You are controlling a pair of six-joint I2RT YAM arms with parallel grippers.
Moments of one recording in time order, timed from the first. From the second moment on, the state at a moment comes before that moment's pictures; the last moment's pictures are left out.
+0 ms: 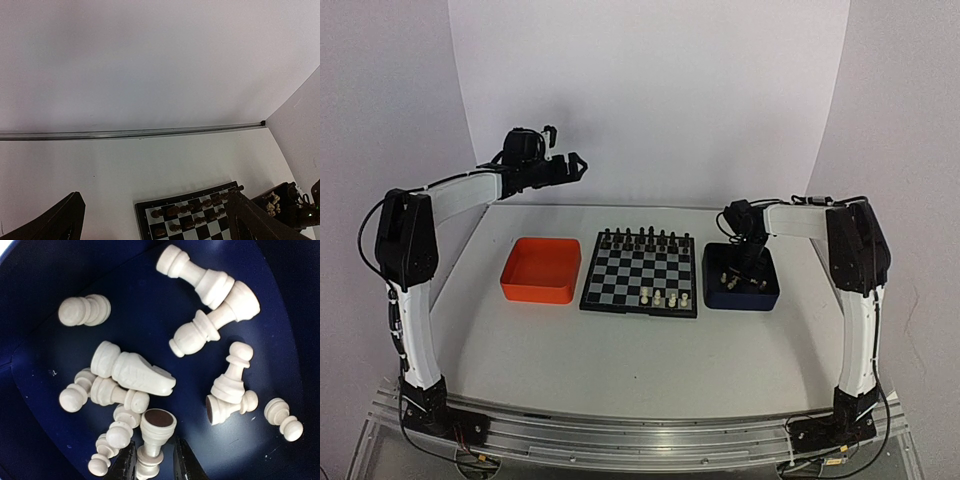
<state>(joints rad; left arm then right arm) -0.34 2.03 1.76 -0.09 0.16 -0.34 0.38 2.16 1.61 -0.81 0.08 0.91</state>
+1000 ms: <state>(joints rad) -0.34 1.89 1.54 0.04 0.20 -0.34 0.38 2.09 1.58 -0.81 0.11 0.97</state>
